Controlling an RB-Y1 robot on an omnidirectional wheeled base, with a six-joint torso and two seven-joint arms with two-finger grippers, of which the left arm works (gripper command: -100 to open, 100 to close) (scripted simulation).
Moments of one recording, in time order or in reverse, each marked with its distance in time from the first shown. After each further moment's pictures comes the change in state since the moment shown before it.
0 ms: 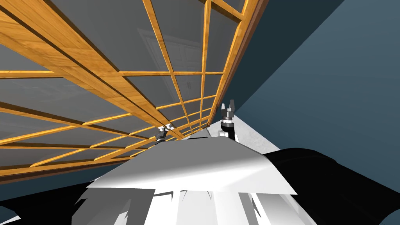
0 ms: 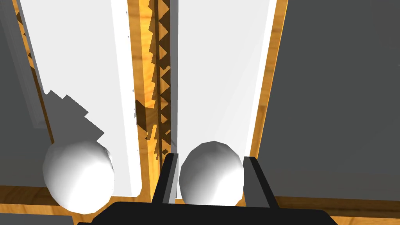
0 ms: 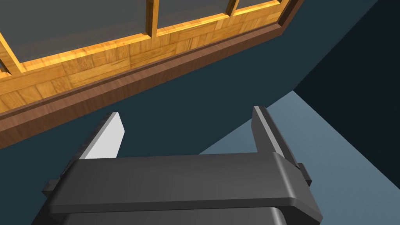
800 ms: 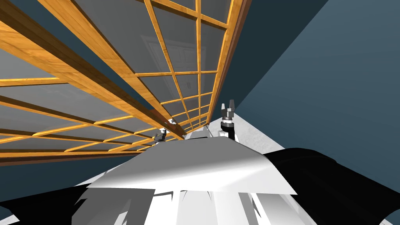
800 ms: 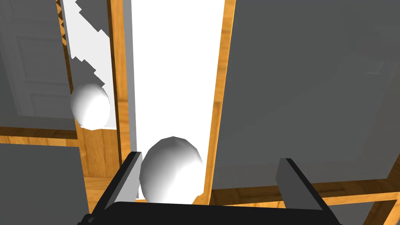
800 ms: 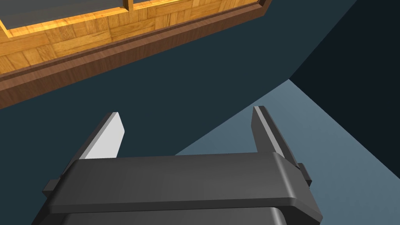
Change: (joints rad) arm 0.046 0.002 0.007 0.021 0.017 -0.004 0.061
